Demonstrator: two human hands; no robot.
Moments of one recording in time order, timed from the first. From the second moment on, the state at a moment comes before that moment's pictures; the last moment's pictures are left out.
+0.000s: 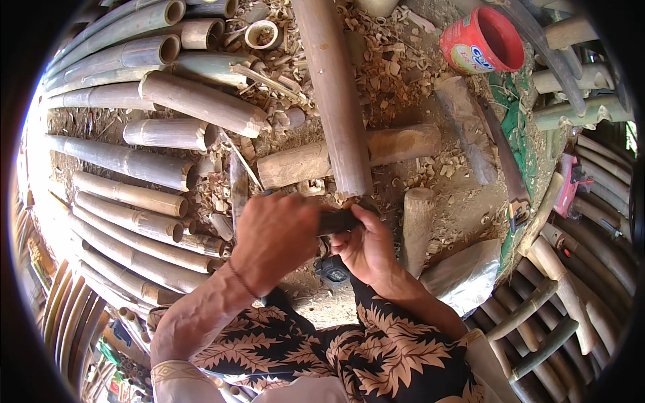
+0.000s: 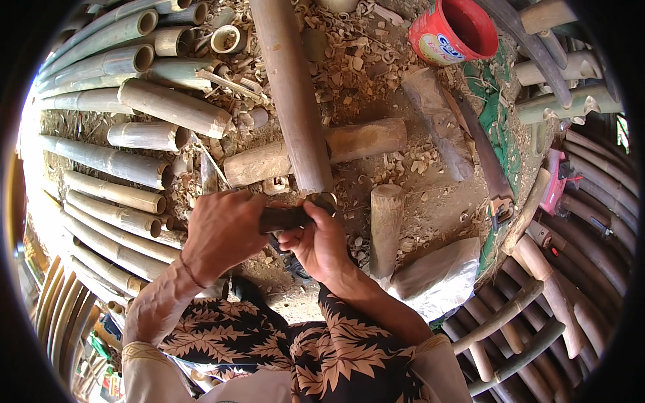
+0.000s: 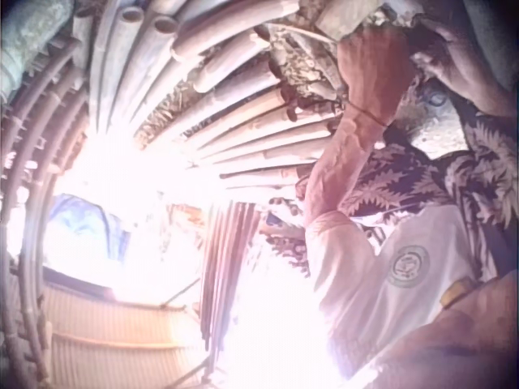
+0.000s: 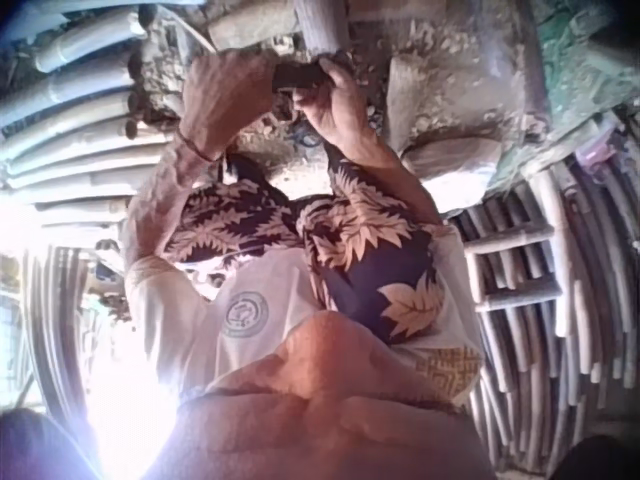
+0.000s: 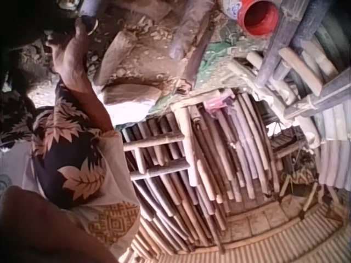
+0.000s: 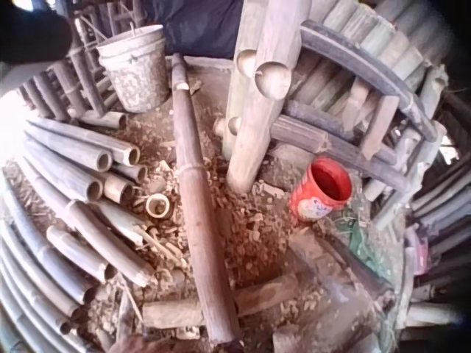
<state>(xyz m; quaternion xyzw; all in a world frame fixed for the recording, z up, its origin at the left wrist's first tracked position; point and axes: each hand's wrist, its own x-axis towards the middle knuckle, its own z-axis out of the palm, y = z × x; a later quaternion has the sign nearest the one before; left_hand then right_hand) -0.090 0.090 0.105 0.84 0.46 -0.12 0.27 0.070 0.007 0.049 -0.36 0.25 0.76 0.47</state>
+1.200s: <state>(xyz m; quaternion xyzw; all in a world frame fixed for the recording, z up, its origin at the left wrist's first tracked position) -0.082 -0.038 0.080 0.59 0.55 -0.14 0.58 0.104 -0.049 0.043 -0.62 -0.11 0.76 0.17</state>
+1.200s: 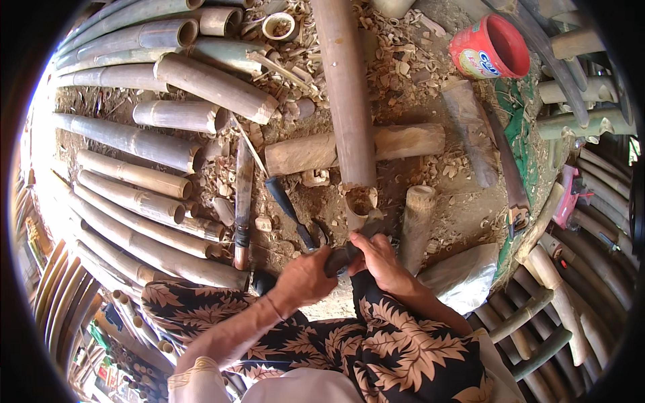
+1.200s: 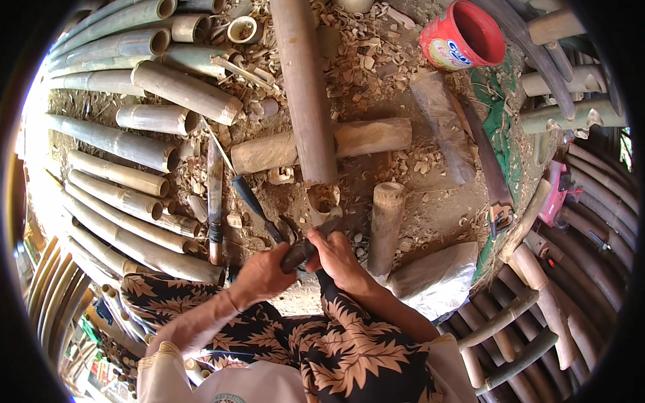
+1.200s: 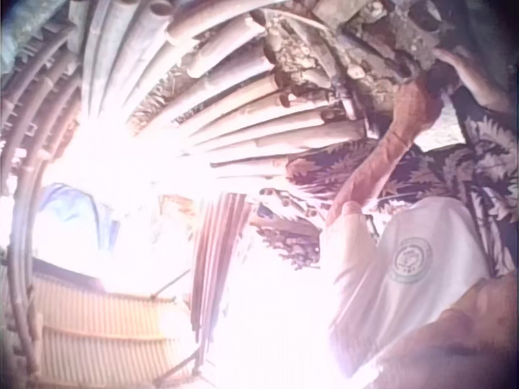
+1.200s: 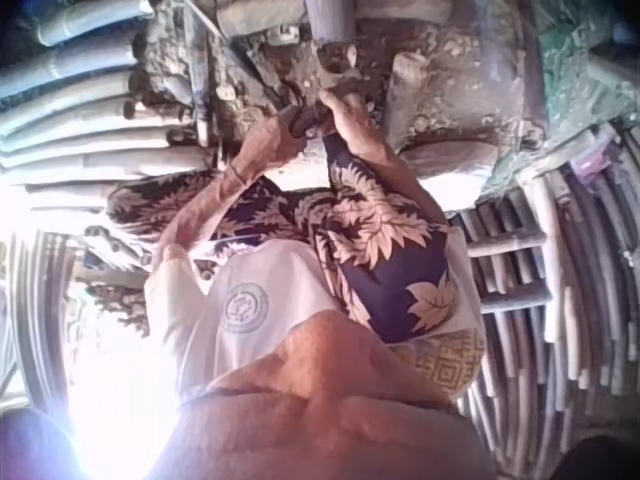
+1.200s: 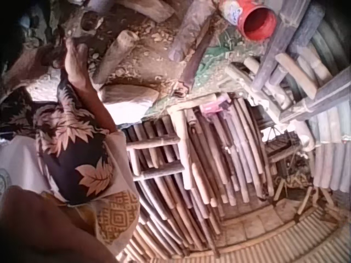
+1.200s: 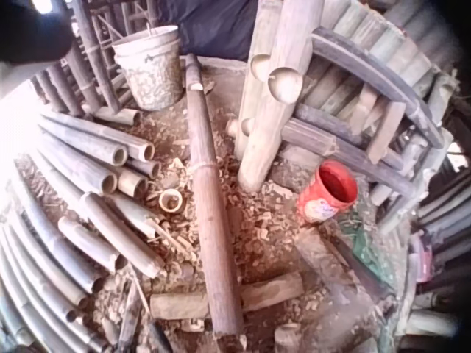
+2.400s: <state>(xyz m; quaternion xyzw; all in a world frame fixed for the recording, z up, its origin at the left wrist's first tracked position) 0.002 0.154 0.125 0.86 0.25 -0.40 0.21 0.091 -0.010 0.020 -0.17 0.30 0.77 0.54</state>
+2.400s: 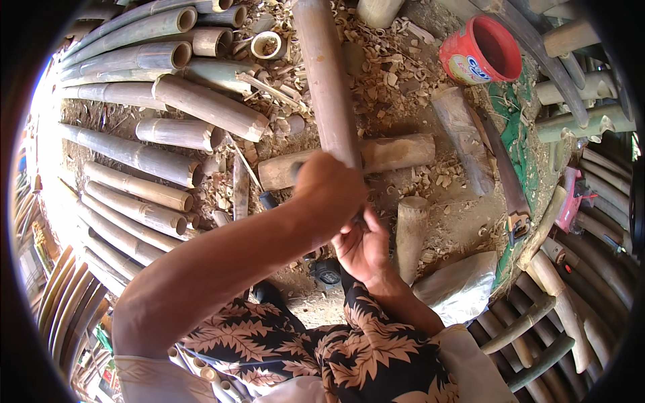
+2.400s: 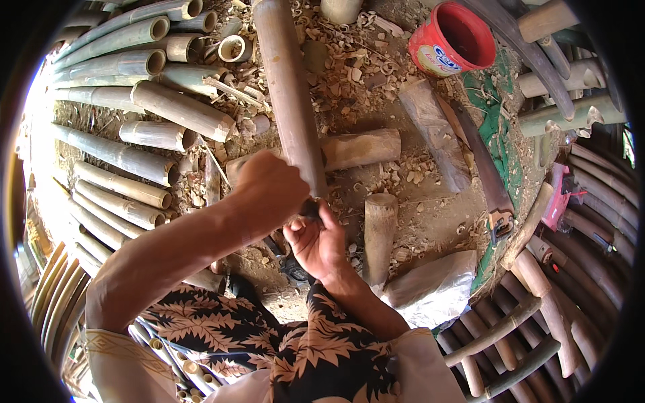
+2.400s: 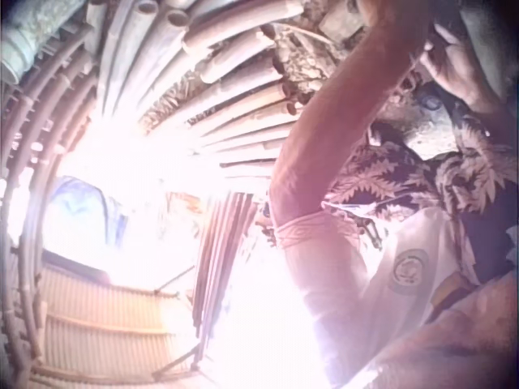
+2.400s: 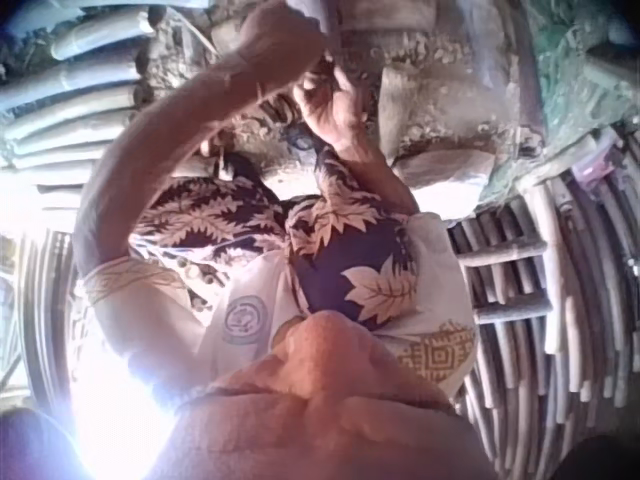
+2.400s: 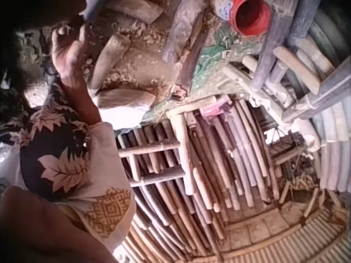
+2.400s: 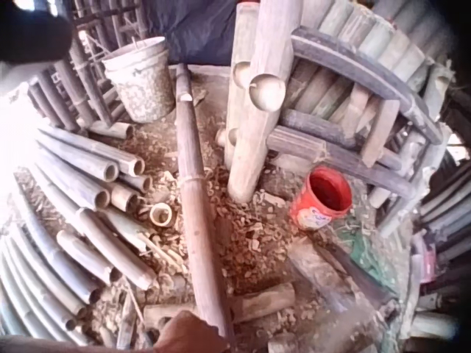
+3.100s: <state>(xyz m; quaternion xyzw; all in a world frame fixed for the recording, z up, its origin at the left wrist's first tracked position) -0.013 -0.070 0.066 0.34 0.65 -0.04 0.68 0.123 -0.057 0.029 -0.72 -0.35 0.59 0.05</state>
